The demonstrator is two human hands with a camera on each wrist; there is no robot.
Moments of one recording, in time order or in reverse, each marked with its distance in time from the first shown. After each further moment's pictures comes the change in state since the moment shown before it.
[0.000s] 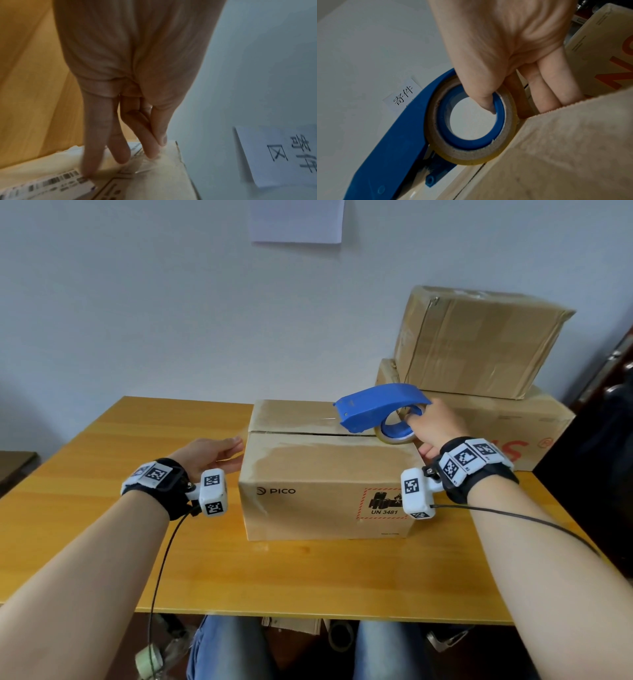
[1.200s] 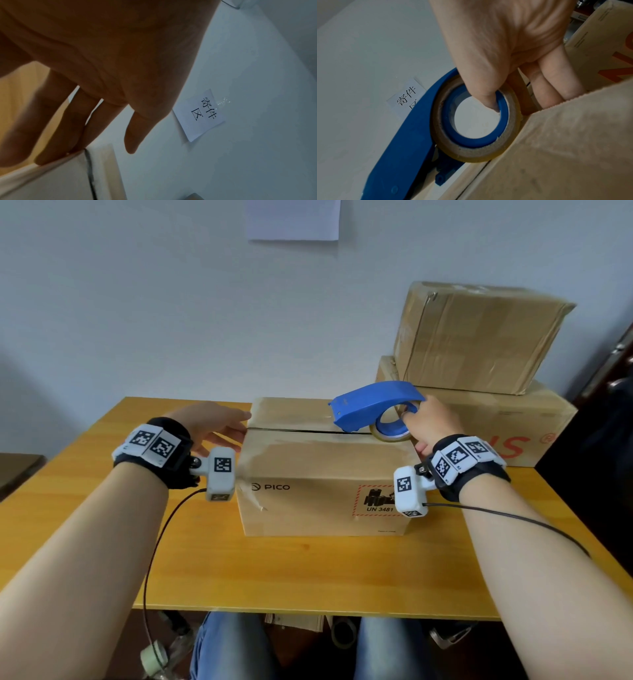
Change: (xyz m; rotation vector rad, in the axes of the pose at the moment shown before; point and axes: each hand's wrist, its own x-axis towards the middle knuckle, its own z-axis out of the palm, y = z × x) left_hand -0.029 0.055 0.026 0.830 0.032 0.053; right_hand 0.003 0.002 0.006 -0.003 0.024 -0.013
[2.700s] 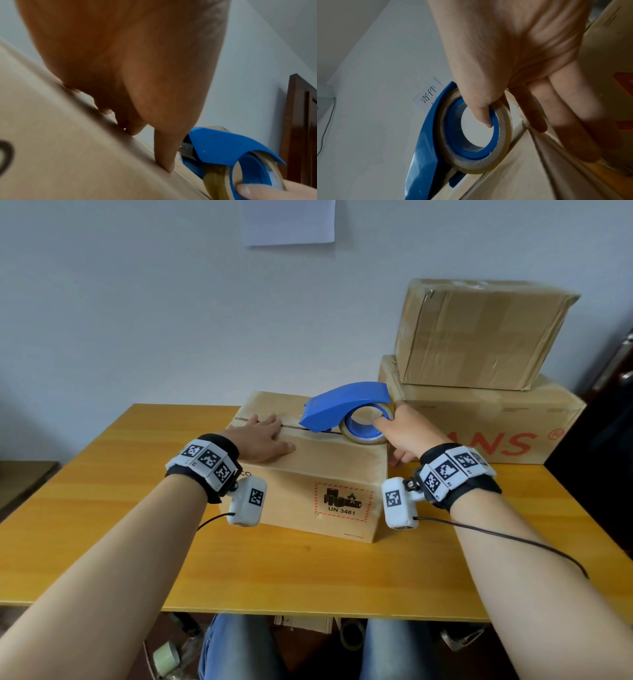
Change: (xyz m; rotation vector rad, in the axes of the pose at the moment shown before) left_hand 0.007 0.022 0.060 0.895 -0.023 0.231; right_hand -0.031 -0.019 0.006 0.105 -0.239 -0.119
